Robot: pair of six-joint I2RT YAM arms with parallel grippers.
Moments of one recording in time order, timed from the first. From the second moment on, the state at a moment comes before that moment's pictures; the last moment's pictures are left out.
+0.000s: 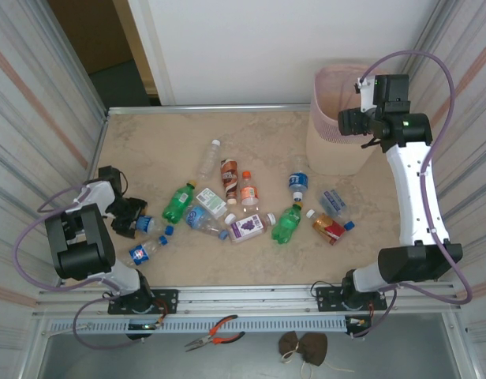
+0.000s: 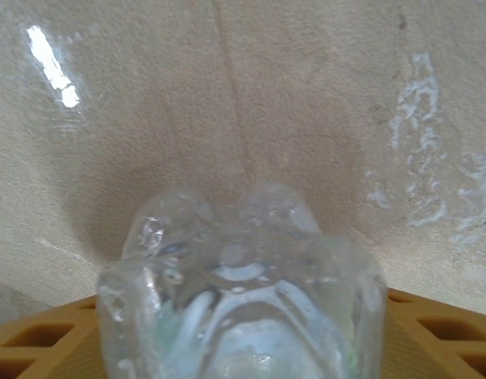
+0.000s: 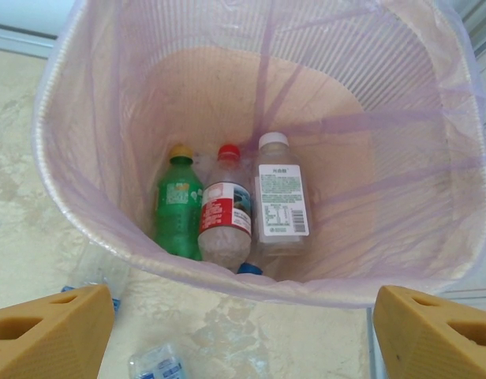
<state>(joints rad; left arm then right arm) 0.27 1.54 0.87 -0.84 0.12 -1.02 0.06 1.45 1.78 -1.00 0.13 -0.17</state>
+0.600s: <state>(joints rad) 0.30 1.31 0.90 -0.87 0.16 -0.94 0.14 1.37 1.75 -0.97 0.15 -0.17</state>
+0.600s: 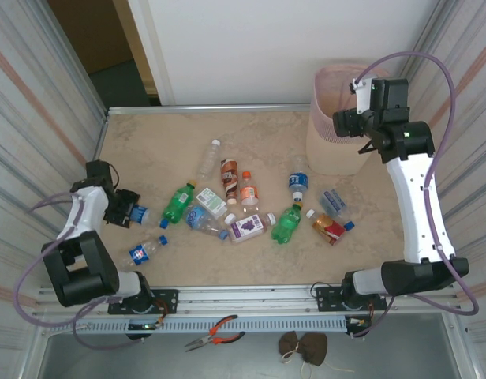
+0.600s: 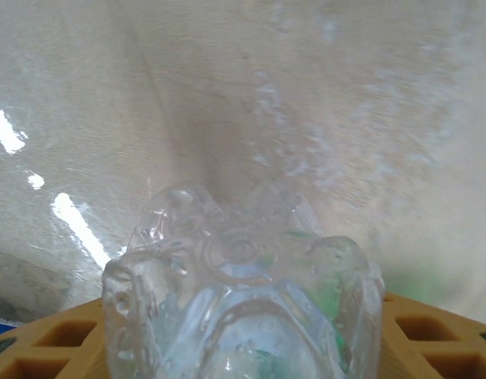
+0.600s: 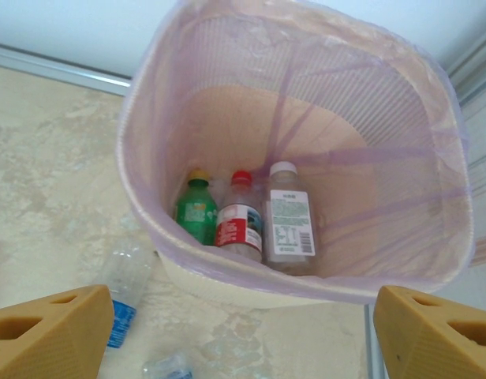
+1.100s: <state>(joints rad) 0.30 0.94 0.79 -0.39 0.60 -0.75 0.30 1.30 1.59 -0.82 -0.11 -0.07</state>
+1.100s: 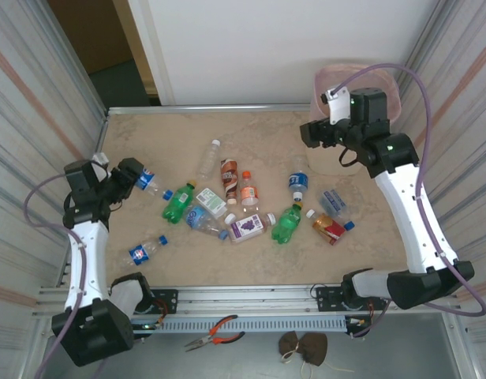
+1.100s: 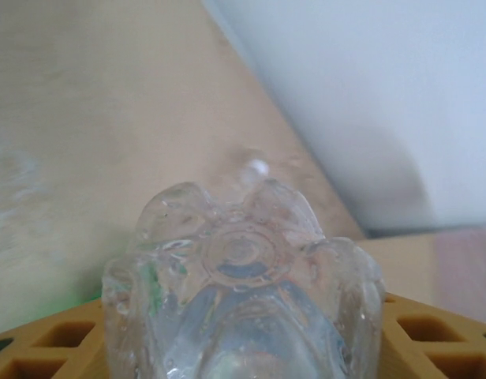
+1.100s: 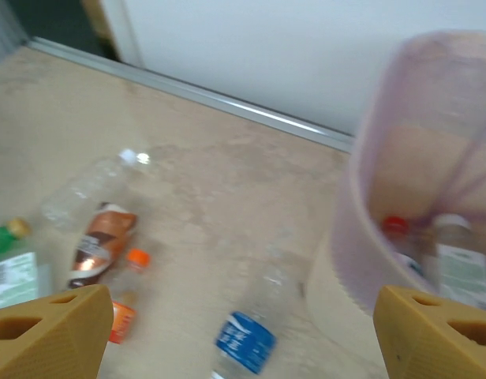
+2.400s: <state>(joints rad) -0.46 1.04 1.23 0.00 1.02 -0.26 0.73 1.32 1.45 -0.24 -0.86 0.12</state>
